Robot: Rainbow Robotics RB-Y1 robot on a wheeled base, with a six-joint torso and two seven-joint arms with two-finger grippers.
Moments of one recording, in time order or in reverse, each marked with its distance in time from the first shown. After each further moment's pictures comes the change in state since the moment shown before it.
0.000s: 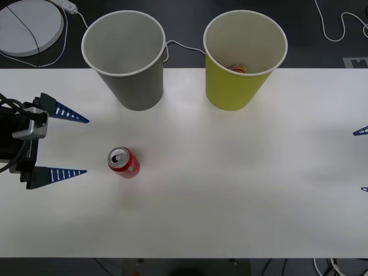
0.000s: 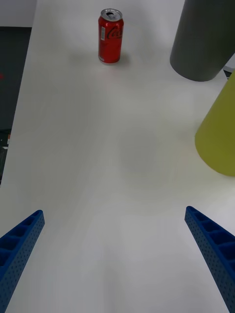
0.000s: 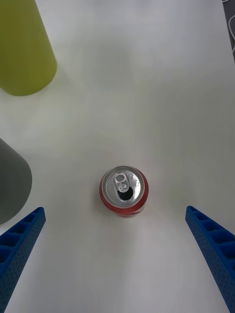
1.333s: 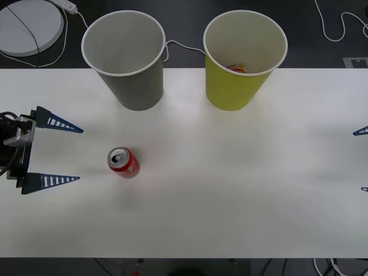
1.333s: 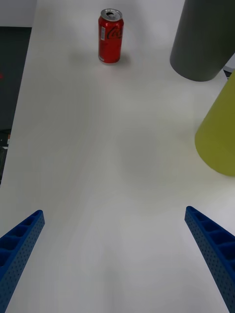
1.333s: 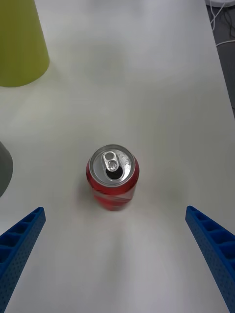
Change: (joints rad) right arm 0.000 0.000 0.000 0.000 0.000 0.000 0.000; left arm -0.006 0.012 -0.045 0.285 0.125 0.003 -0.226
